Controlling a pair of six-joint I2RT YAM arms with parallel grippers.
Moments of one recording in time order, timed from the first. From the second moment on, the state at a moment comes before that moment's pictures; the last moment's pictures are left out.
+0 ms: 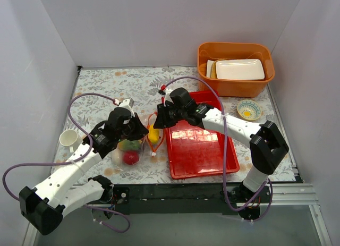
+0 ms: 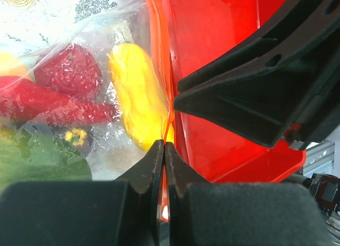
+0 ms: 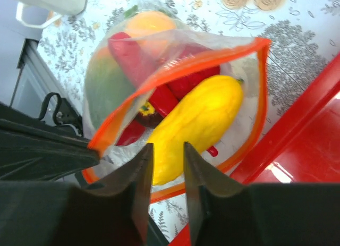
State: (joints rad) left arm -0.60 0.93 0.83 -0.54 -0.02 -0.72; right arm 0.86 1.68 1.27 -0.22 -0.36 0.50
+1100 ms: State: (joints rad) left arm -0.60 0.80 0.89 -0.69 -0.23 -0.74; right arm 0.83 1.77 1.26 -0.32 -0.32 0.57
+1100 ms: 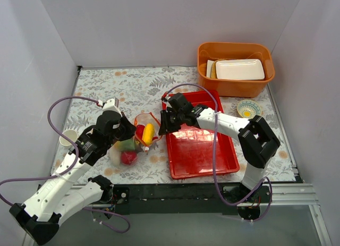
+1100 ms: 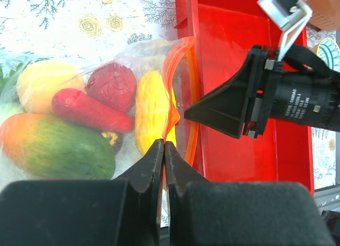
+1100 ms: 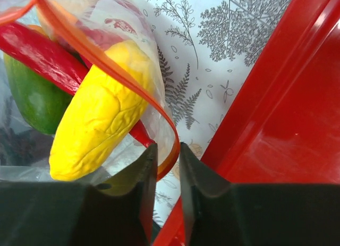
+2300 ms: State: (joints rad) left arm -0.60 0.97 1.00 -0.60 -0.08 -0.70; right arm 0.84 1.69 1.35 -0.17 -0.45 0.55
